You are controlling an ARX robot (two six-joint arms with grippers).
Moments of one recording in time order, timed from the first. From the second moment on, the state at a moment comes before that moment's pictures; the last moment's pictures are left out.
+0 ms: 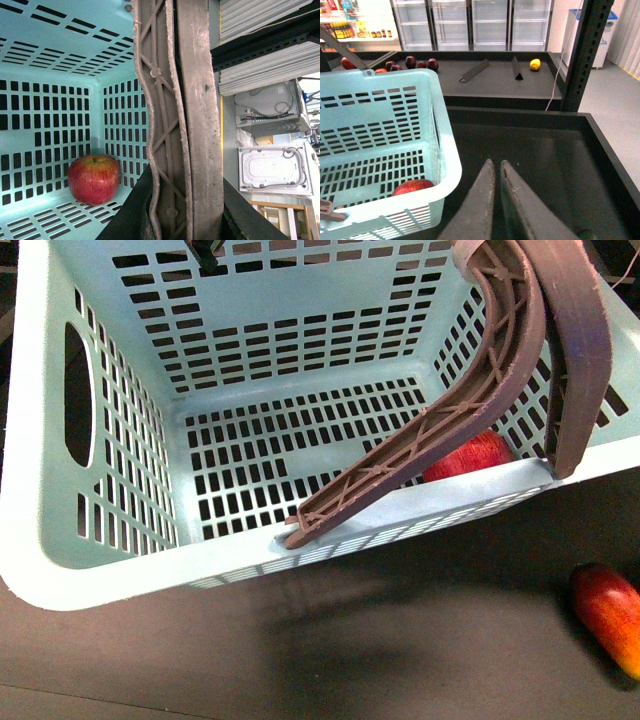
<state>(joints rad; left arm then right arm) -0.68 1.61 1.04 0.16 -0.04 -0.99 0.00 0.01 0.02 0.00 0.00 0.00</state>
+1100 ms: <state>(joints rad) -0.48 1.69 1.14 0.01 -0.54 -1.42 0.00 0.01 0.02 0.00 0.00 0.00</state>
